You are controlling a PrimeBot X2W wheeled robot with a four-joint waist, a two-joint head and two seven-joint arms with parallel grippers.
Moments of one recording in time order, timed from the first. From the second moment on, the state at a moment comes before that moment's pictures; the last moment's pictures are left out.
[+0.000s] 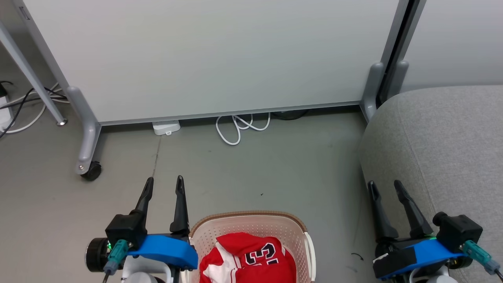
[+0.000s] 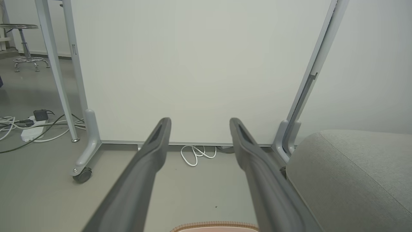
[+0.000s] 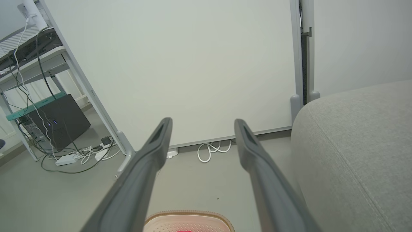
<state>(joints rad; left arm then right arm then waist) -0.11 0.07 -0.22 0.26 -0.28 0.04 -0.20 -0.06 -0.05 0.05 0.19 0.33 0.13 -0.20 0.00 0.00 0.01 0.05</state>
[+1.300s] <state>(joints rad) -0.12 0.05 -0.22 0.33 -0.12 -0.03 -0.26 -0.06 -0.05 0.05 0.23 0.14 0.13 -0.26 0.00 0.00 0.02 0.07</state>
